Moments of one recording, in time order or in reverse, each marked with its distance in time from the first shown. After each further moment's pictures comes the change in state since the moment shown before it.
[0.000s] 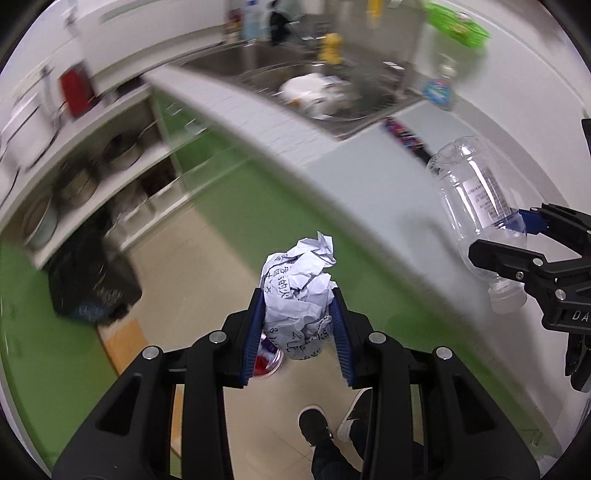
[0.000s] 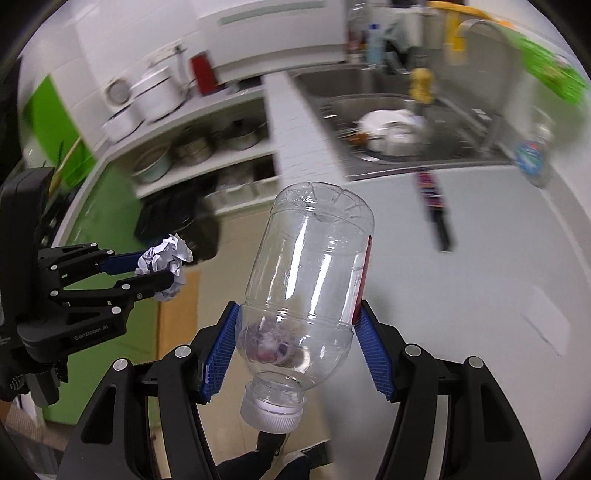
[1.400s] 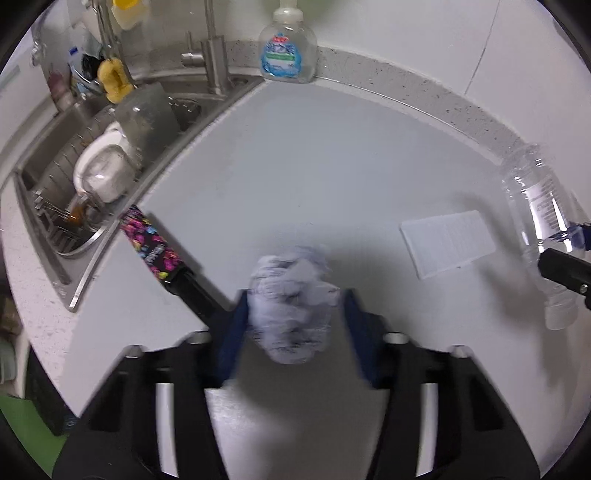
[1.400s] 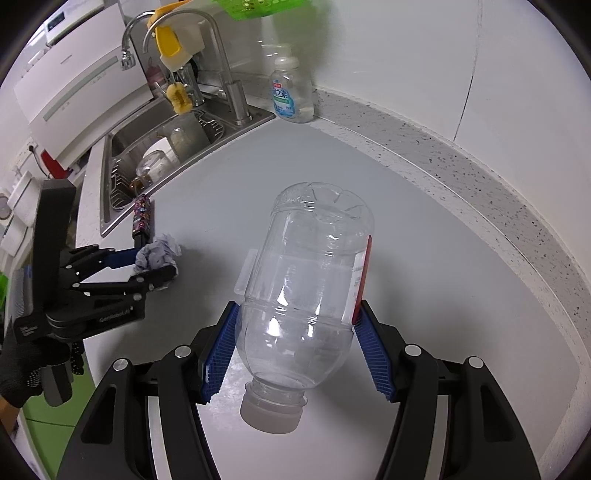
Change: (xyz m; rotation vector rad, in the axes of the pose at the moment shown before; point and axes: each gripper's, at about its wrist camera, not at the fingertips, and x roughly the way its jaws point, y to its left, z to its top) left arm 0.147 -0.271 0.154 0.380 0.035 -0.166; right arm -0.081 -0.268 -0.071 0.458 -0.050 -0.317
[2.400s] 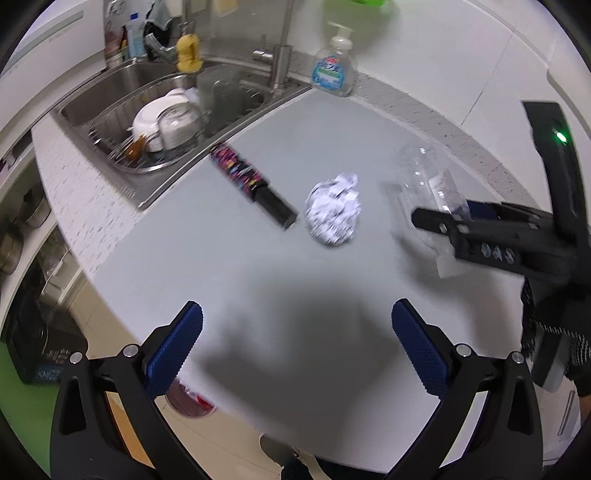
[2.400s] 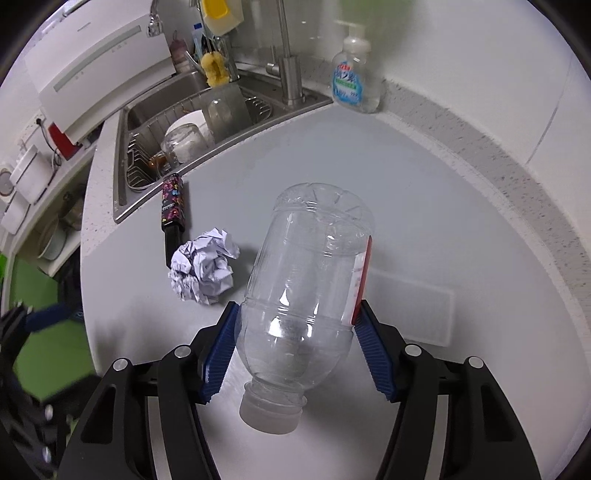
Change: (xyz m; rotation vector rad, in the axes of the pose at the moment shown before) left arm -0.081 0.039 -0.076 -0.162 -0.044 -0.057; right arm 0.041 0.073 0.016 -0.076 0.038 0.009
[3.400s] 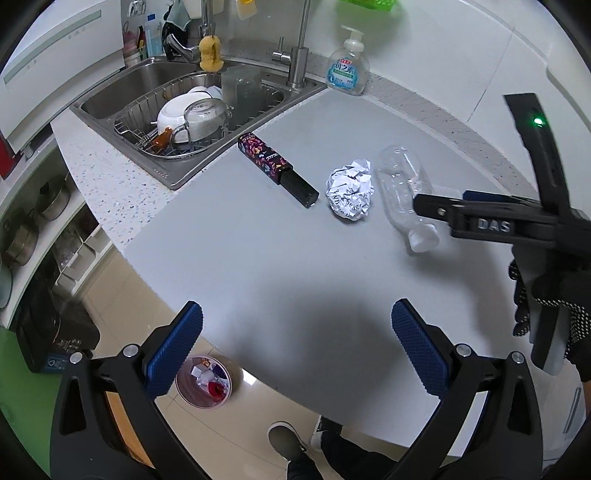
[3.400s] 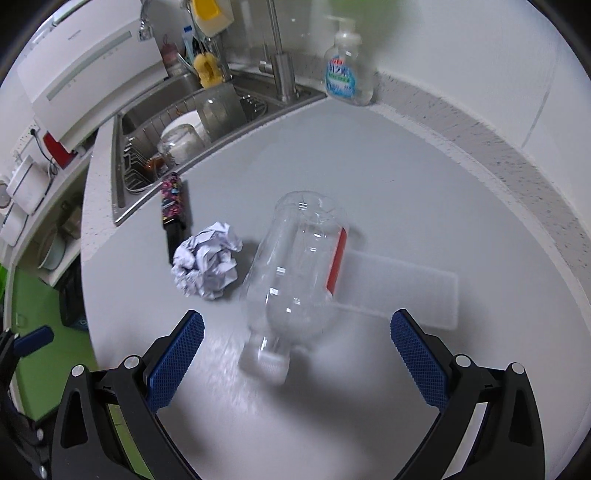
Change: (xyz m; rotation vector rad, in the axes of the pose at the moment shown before) left arm -0.025 0.011 -0.031 -0.031 0.001 0.064; right arm 0.011 0.007 -0.004 0.049 0.015 0.003
